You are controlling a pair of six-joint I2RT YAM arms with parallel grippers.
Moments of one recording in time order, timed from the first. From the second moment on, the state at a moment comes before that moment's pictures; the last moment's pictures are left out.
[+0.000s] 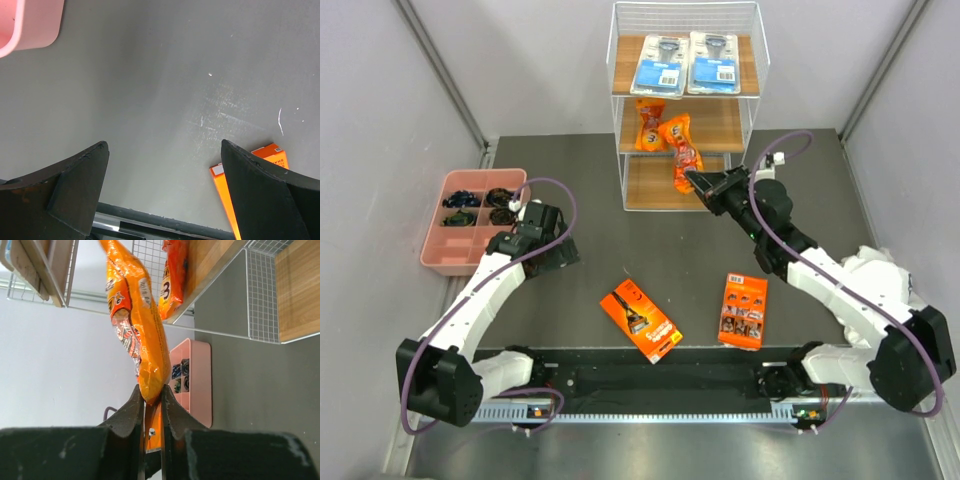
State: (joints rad) left arm -0.27 1.15 0.92 -0.82 -0.25 -0.59; right arm 0.55 1.20 0.88 0.28 0.05 1.31
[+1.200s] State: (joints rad) left arm -0.27 1.15 0.89 -0.81 -0.24 -0.58; right arm 0.47 1.50 1.17 0.23 0.05 1.33
